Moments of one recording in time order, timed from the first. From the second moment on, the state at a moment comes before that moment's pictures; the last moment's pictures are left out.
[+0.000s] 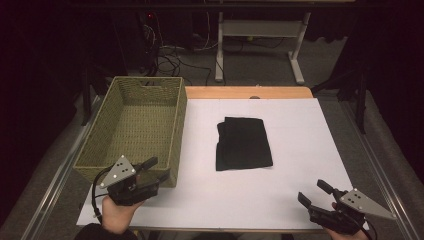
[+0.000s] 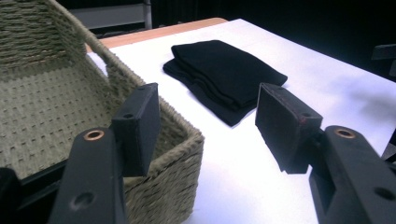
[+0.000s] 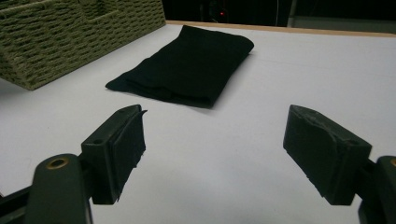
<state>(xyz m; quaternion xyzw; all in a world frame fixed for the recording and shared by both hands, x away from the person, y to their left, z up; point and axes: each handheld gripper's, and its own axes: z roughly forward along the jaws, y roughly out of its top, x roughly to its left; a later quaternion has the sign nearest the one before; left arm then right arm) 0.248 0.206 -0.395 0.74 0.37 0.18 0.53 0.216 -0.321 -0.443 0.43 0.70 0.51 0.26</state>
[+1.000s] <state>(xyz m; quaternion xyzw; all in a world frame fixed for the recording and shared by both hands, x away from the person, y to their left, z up) 0.263 0.168 -0.391 0.76 0.34 0.16 0.53 0.216 -0.320 -0.443 0.42 0.70 0.51 0.26</state>
